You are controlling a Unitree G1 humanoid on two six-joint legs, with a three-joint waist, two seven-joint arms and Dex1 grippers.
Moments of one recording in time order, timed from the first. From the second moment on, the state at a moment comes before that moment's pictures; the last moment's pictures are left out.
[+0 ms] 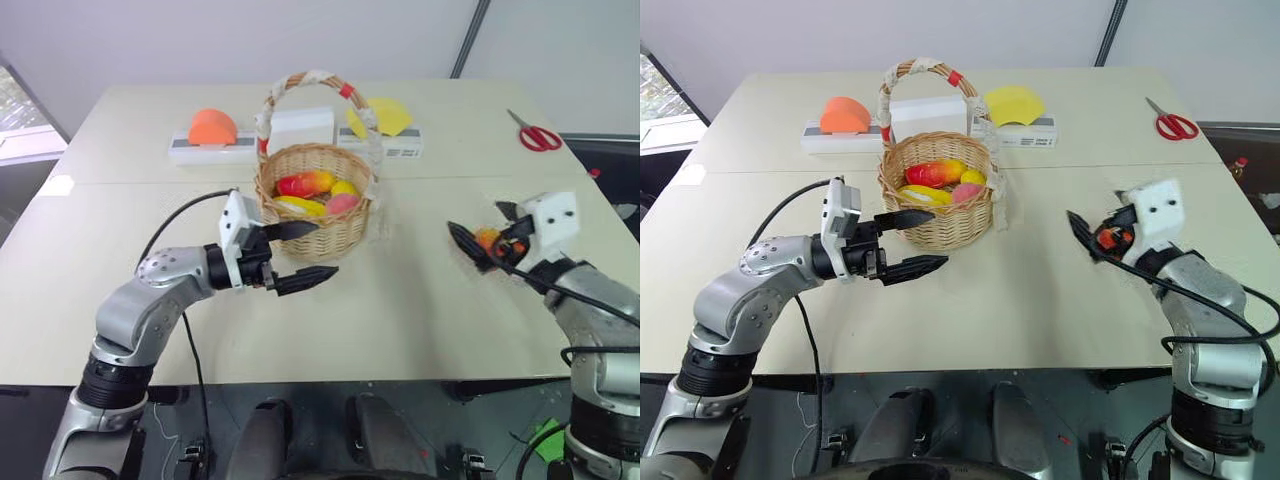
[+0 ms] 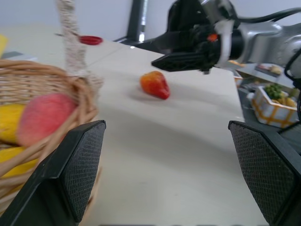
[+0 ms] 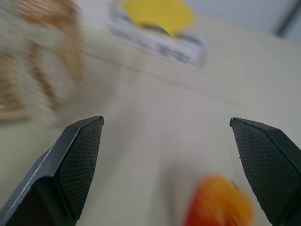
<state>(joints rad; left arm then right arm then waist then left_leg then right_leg) -0.40 0.52 -0.07 -0.33 -0.64 0.60 -0.92 -0.12 -0.49 -0.39 -0.44 0.20 0.72 0.48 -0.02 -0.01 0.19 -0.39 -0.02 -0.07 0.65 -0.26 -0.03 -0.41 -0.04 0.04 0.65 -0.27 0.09</state>
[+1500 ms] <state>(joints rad) -0.23 0.55 0.14 -0.33 -0.59 0.47 -0.78 -0.73 -0.15 0.22 -0.07 0.14 0.60 0.34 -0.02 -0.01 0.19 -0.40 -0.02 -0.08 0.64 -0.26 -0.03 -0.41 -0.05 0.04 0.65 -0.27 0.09</state>
